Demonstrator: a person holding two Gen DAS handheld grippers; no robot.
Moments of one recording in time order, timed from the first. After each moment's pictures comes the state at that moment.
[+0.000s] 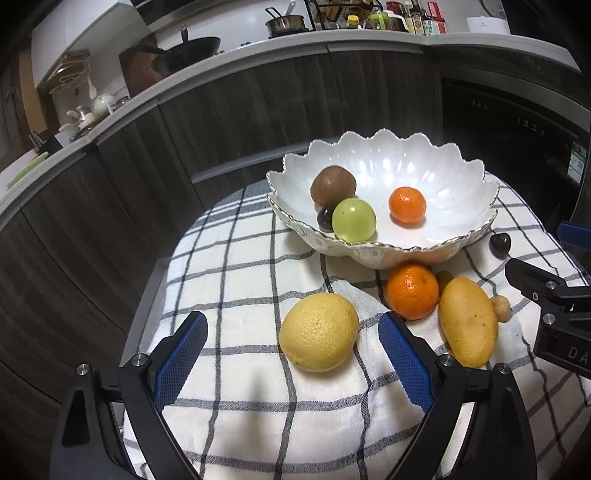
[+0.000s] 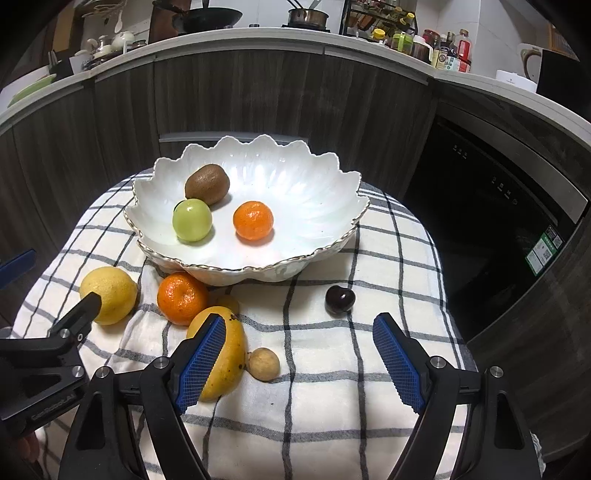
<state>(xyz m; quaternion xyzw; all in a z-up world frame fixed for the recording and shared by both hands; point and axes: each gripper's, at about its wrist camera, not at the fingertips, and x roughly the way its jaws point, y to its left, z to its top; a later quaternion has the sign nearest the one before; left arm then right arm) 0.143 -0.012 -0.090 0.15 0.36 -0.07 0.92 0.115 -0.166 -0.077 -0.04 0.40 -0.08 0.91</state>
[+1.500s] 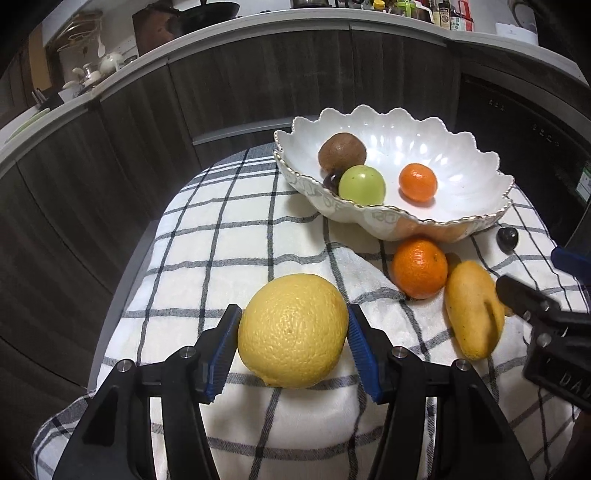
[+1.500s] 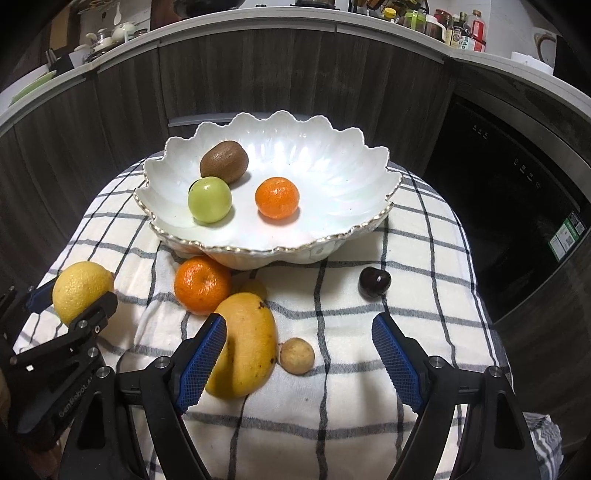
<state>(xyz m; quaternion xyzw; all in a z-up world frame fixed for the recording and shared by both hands) 0.146 -0.001 -0.110 0.09 0.41 -0.06 0.91 0.123 -0.153 -0.094 -0.01 0.44 -0.06 0.90</state>
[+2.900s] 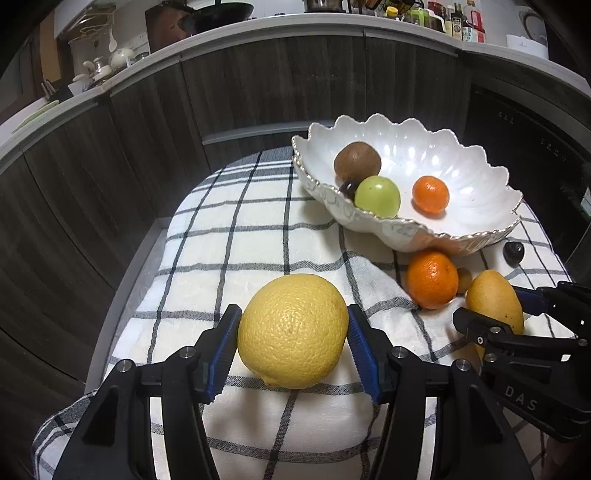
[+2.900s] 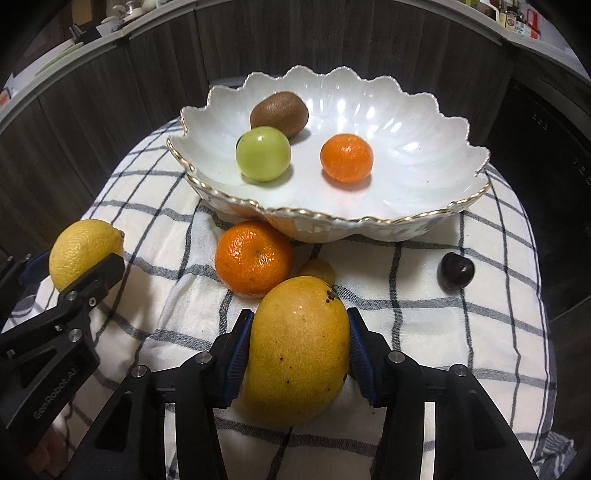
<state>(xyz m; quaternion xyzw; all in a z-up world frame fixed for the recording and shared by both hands) 0.149 0.010 -0.102 0.08 0.40 -0.05 0.91 0.151 -0.129 -0.127 -0.01 0.49 0.03 0.87</state>
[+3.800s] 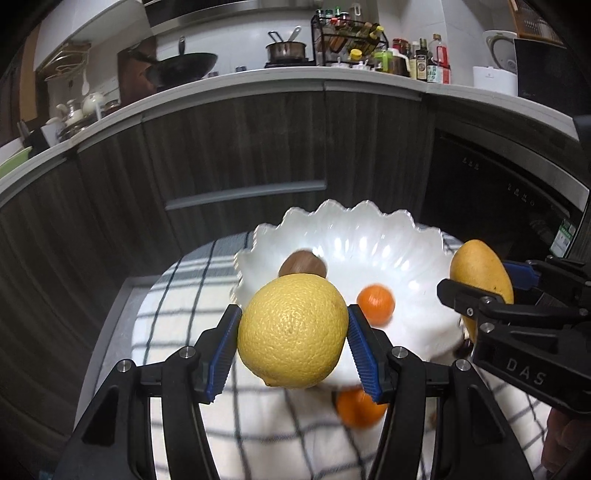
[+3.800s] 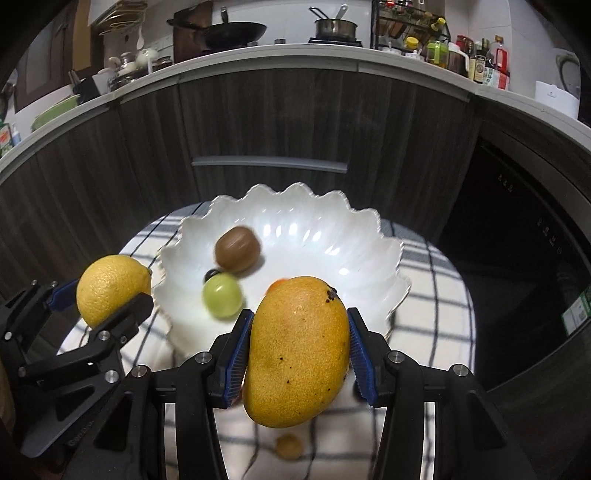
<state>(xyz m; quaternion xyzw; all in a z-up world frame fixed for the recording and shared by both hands) 0.203 -0.042 -0.029 0.07 0.32 -0.12 0.94 0.190 -0.178 -0.030 -0.01 0.39 0.00 0.92</state>
